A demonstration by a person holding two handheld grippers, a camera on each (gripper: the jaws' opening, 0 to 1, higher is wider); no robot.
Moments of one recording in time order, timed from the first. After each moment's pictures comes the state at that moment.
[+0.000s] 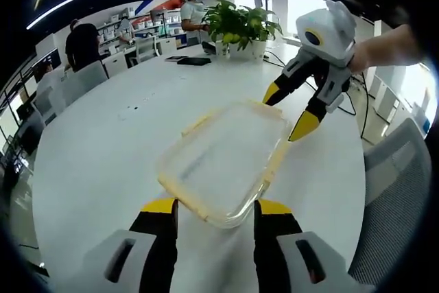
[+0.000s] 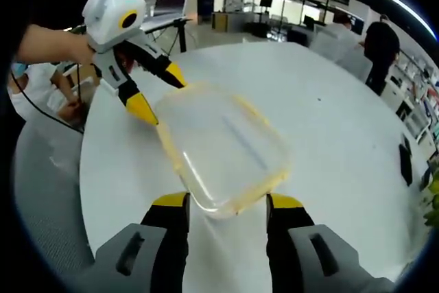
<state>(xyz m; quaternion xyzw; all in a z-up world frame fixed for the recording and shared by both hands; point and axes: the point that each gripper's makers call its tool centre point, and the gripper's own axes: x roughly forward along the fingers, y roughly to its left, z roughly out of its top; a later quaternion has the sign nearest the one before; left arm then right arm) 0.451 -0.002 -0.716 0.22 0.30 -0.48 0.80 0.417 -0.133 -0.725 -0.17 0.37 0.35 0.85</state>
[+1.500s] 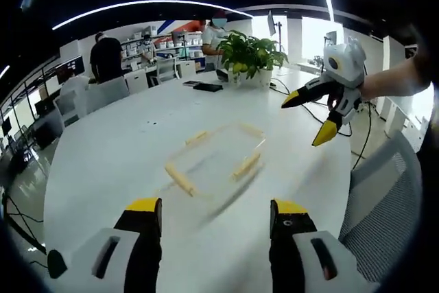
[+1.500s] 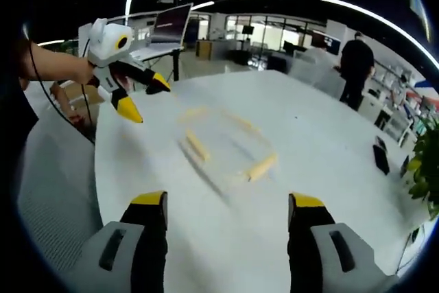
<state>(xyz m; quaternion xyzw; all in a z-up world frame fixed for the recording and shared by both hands) 0.395 0.036 -0.669 0.15 0.23 -0.44 0.86 0.346 -0.155 -0.677 -0.14 0.27 0.31 0.90</state>
